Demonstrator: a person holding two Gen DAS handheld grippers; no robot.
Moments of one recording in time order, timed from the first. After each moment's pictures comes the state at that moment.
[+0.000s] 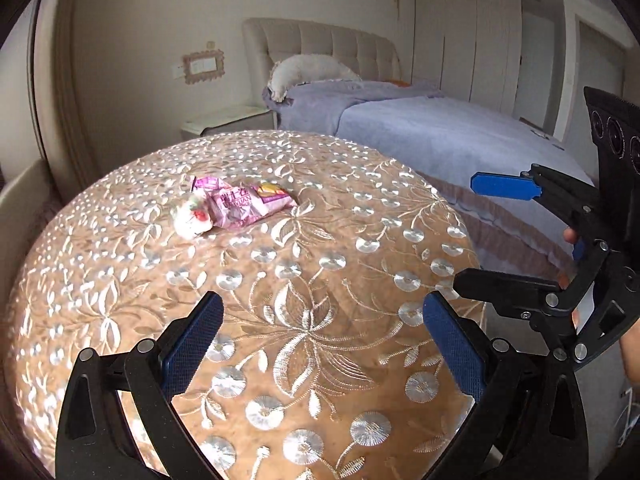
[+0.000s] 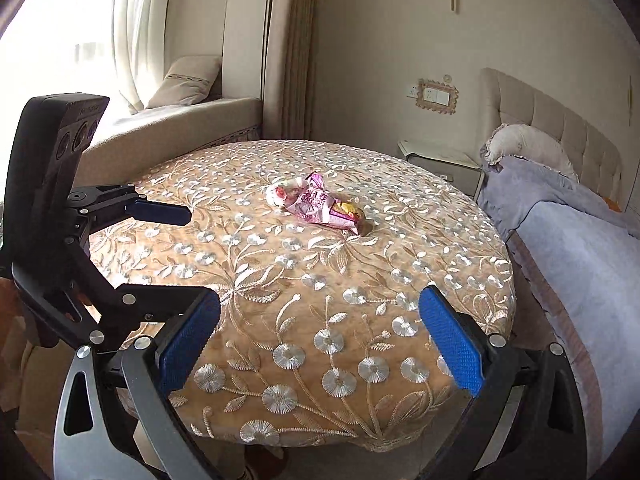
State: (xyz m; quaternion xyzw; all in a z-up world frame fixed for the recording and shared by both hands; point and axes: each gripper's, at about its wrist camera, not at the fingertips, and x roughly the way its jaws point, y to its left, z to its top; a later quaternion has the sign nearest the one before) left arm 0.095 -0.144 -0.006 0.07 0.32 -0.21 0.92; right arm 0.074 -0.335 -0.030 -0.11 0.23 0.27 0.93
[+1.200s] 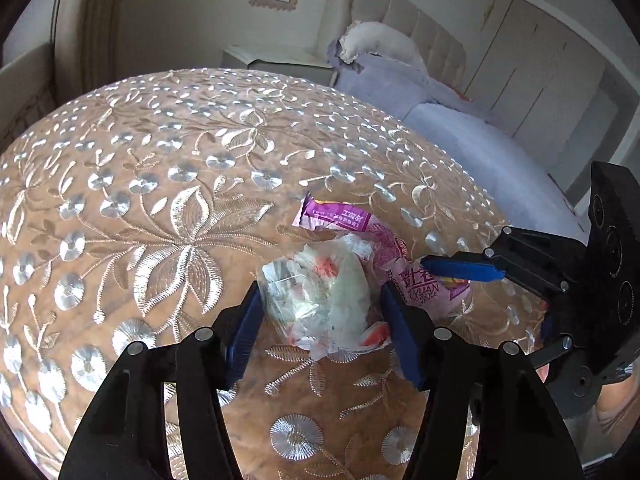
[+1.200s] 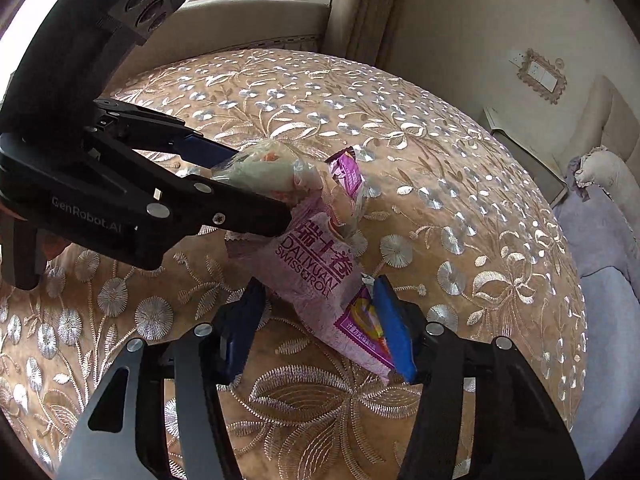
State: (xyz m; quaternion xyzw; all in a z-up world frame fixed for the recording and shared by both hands) left arm 0.304 -0.067 -0.055 -0.07 0.42 -0.19 0.88; right arm 0.271 -0.226 -0.080 -0.26 0.35 0.35 0.83
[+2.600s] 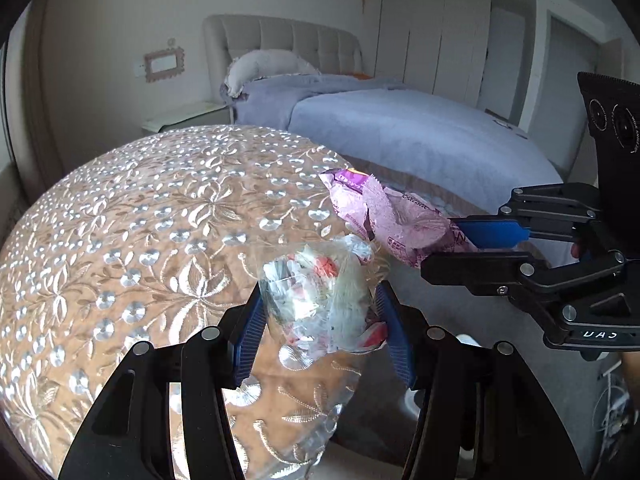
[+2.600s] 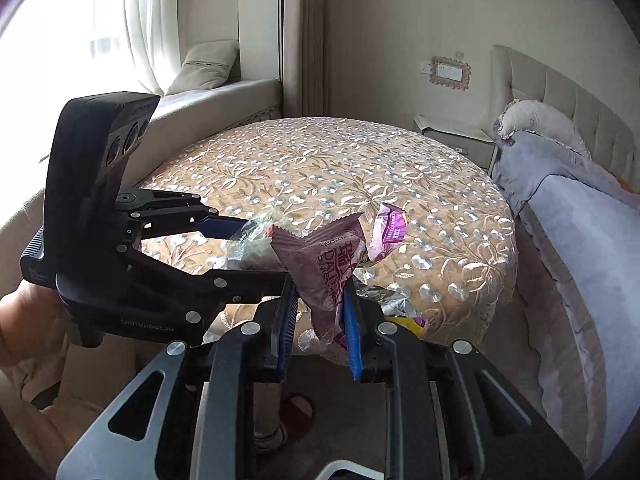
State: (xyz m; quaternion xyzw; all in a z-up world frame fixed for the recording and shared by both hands) left arm 0.016 -0.205 -0.011 0.08 0.33 -0.29 0.90; right arm -0.013 -0.371 -0.028 -0.09 0.29 0.28 0.91
